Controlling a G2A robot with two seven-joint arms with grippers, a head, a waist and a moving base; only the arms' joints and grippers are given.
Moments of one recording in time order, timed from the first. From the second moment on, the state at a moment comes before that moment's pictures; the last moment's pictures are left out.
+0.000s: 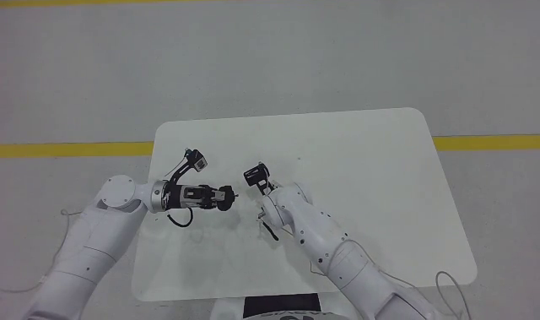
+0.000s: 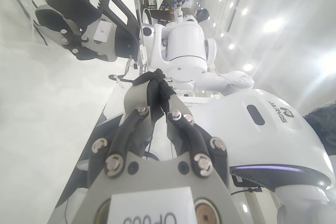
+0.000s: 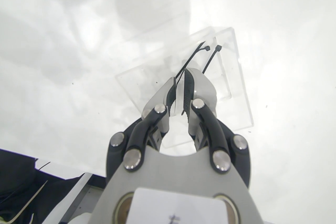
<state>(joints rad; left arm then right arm) 1.25 -0.92 -1.15 -1.31 -0.63 -0.34 -1.39 -1.18 -1.64 0.83 -1.30 -1.46 0.22 1.24</state>
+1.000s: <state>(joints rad) 1.25 -0.92 -1.15 -1.31 -0.63 -0.34 -1.39 -1.17 -1.65 0.83 -1.28 -1.49 0.23 1.24</state>
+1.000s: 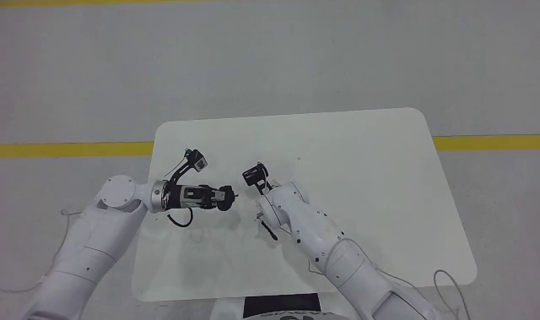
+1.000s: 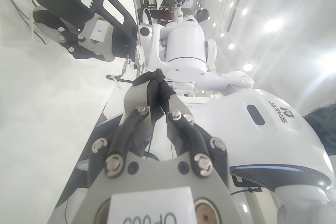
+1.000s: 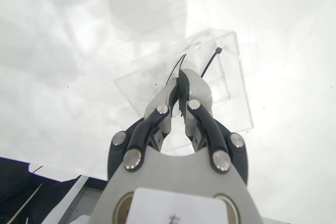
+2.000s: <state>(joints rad) 1.25 -0.92 -1.15 -1.31 -0.63 -0.34 -1.39 -1.48 -1.59 1.11 -1.81 -1.25 0.10 1.03</state>
